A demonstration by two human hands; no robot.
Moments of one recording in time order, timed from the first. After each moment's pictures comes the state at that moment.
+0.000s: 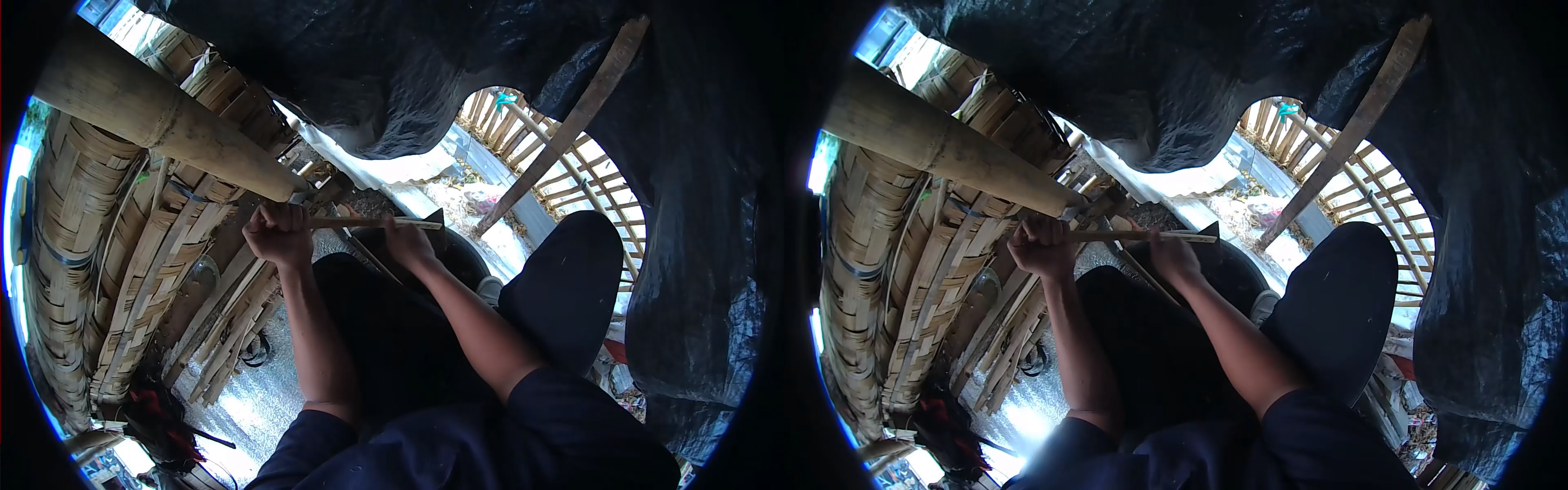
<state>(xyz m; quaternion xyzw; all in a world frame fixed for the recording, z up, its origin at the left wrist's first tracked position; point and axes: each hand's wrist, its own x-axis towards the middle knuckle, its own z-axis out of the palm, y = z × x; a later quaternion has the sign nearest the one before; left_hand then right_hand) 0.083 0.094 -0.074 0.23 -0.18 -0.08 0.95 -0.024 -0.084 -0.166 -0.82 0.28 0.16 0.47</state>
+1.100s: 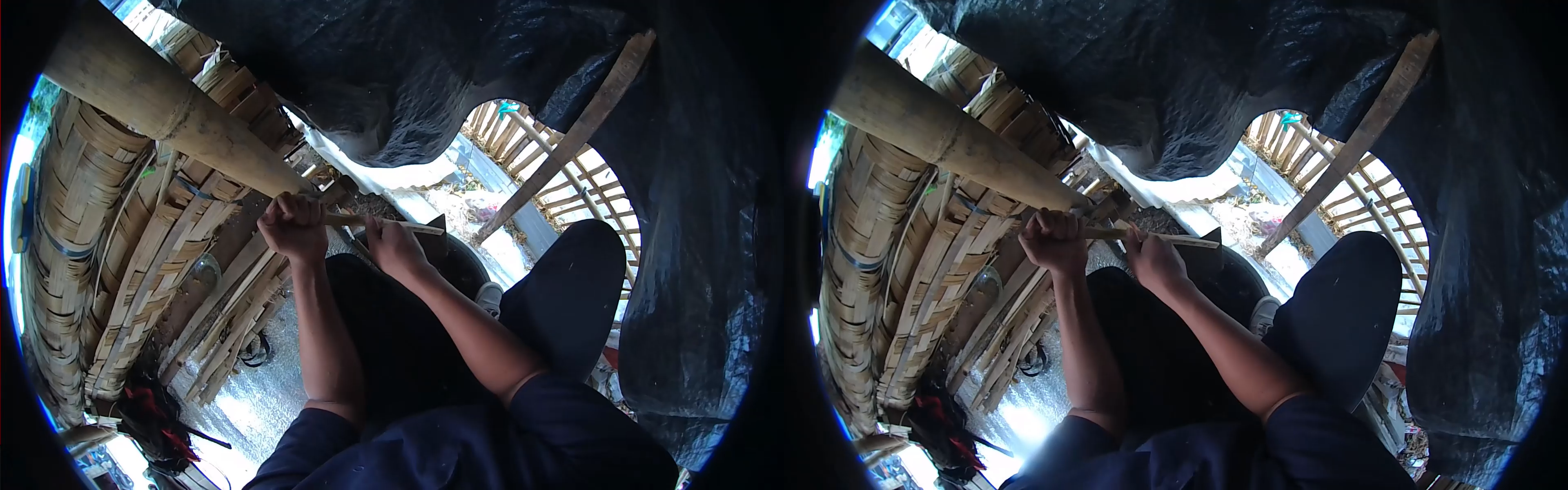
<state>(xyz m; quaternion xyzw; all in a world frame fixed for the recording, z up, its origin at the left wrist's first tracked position) 0.077 0.076 -0.063 0.27 -0.20 -0.08 0.94 -0.019 -0.062 -0.098 -0.85 0.25 0.12 0.45</state>
